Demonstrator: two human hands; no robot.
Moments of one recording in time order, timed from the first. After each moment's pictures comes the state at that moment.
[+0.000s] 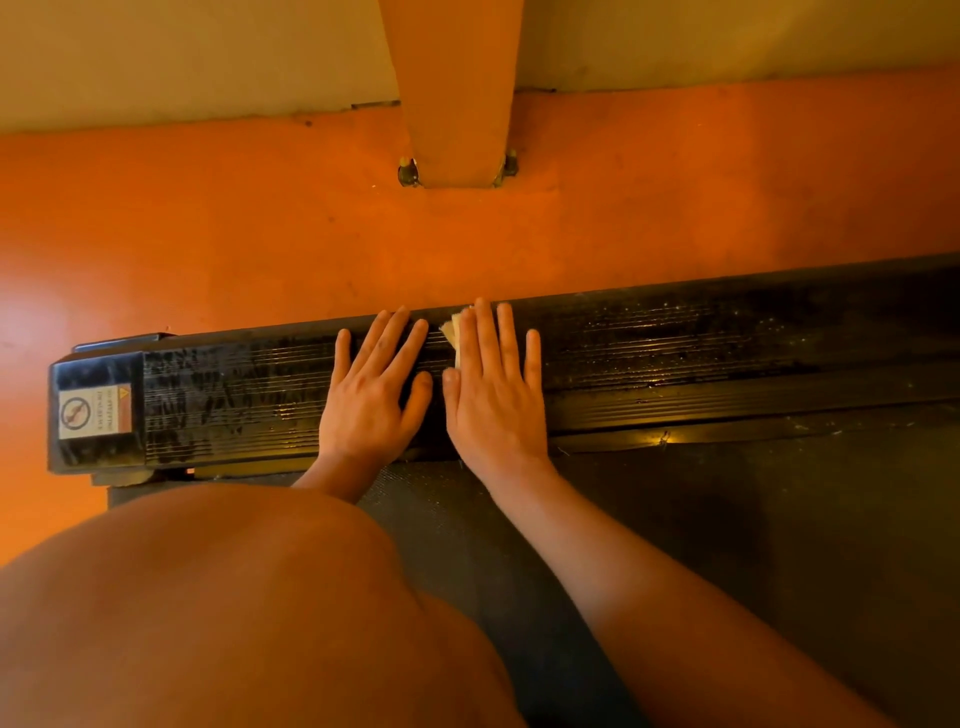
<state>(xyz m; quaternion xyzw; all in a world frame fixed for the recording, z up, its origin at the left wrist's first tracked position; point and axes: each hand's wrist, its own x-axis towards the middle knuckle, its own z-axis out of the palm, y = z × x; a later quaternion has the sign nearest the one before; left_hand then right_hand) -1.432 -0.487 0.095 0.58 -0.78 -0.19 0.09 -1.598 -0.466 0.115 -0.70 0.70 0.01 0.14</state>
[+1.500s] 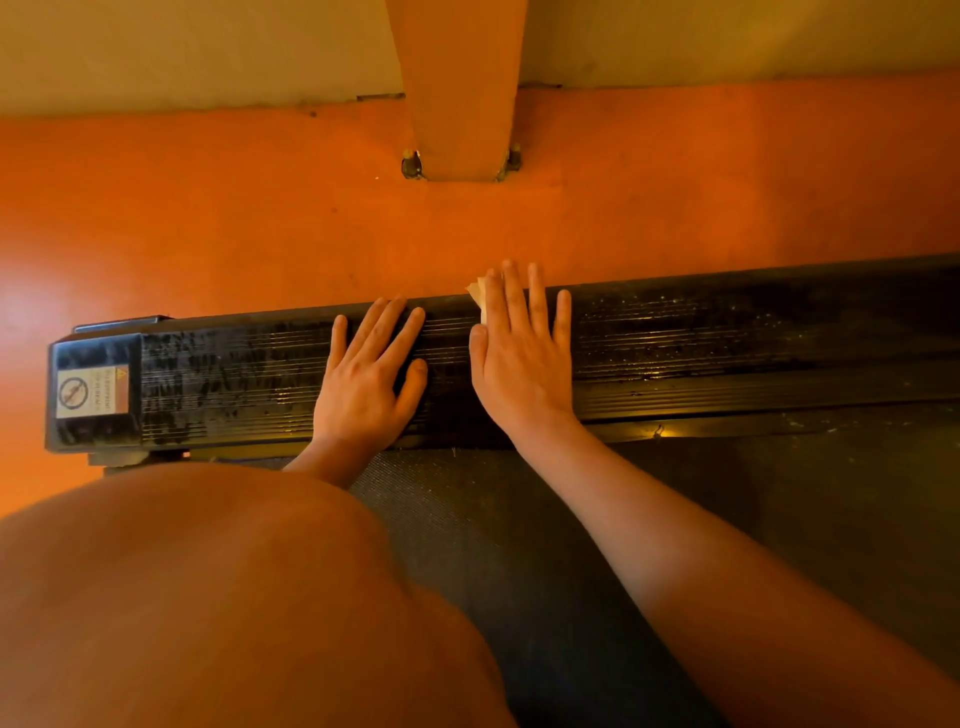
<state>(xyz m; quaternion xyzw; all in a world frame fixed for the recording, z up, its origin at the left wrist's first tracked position) -1.434 -0.485 0.094 0.58 -0.79 -0.17 0.10 -1.631 -0.495 0.118 -0.70 0.70 0.01 0.13</state>
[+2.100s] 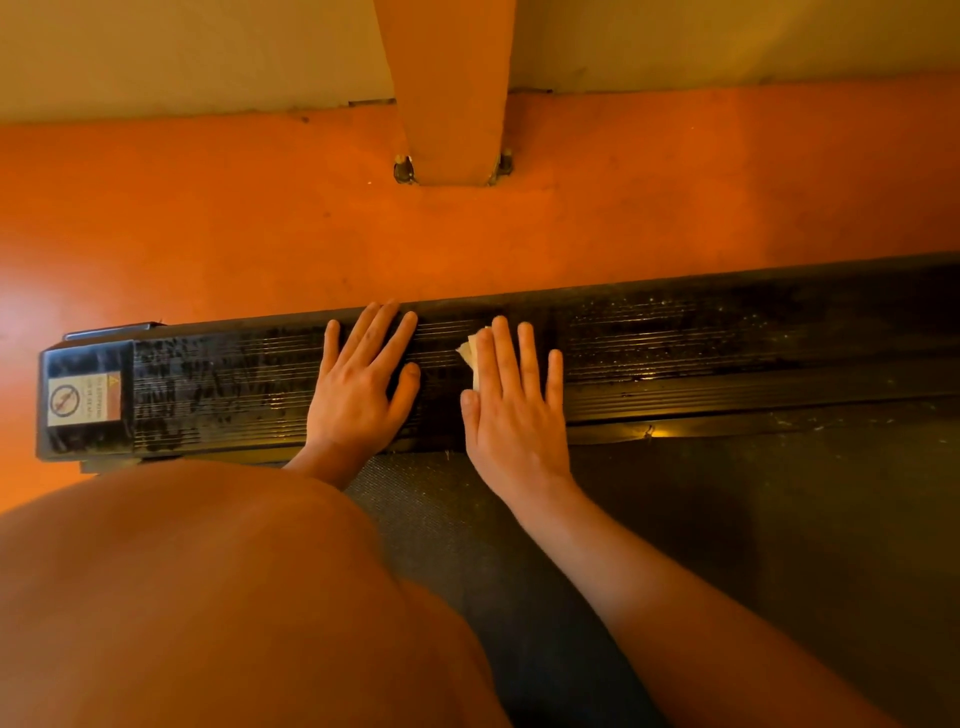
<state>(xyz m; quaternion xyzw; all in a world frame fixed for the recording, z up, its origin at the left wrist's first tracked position) -1.434 -0.486 0.096 0.58 -0.79 -0.18 0.10 -1.631 -0.437 0.124 -0.71 0.69 0.03 0.15</state>
